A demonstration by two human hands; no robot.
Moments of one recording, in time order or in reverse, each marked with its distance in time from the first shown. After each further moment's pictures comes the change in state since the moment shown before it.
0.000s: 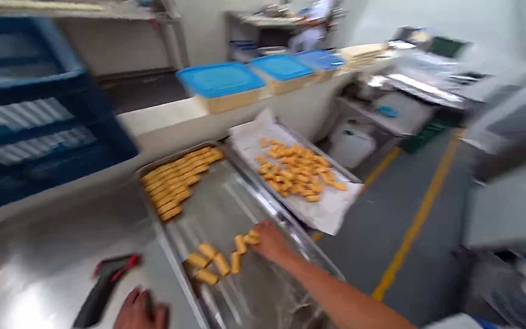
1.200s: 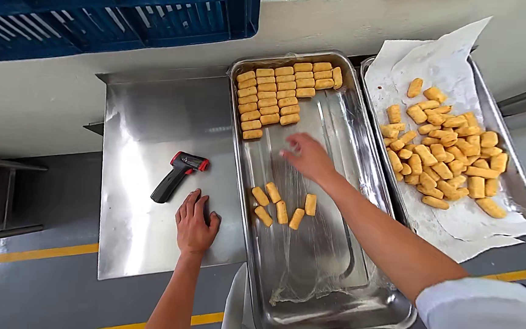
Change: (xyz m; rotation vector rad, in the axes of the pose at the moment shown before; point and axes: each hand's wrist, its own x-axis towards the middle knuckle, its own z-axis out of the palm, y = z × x) left_hand 0.004 0.001 0.010 0.056 -0.013 -0.175; right_hand 0.133 -0.122 -0.011 0.023 -0.052 -0.475
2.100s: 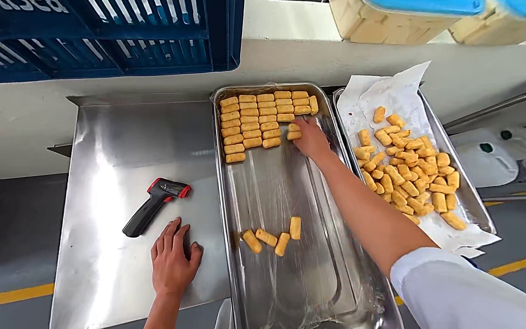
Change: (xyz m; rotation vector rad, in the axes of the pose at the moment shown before) left_hand 0.003 0.004 -0.001 -0.007 0.055 0.014; right_hand 0.099 0.057 -0.059 -0.249 0.136 0.202
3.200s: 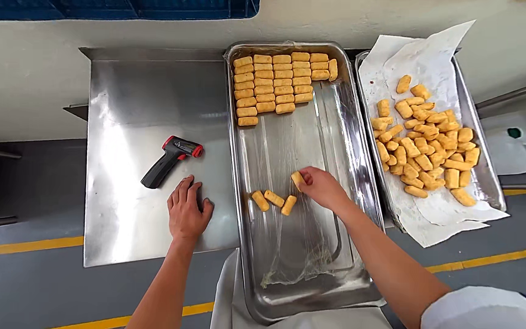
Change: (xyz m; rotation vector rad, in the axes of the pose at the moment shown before) left_hand -0.002 -0.004 -0.003 -0.021 -0.063 -0.009; right_hand -0.205 0.001 0.042 0.241 -0.385 0.006
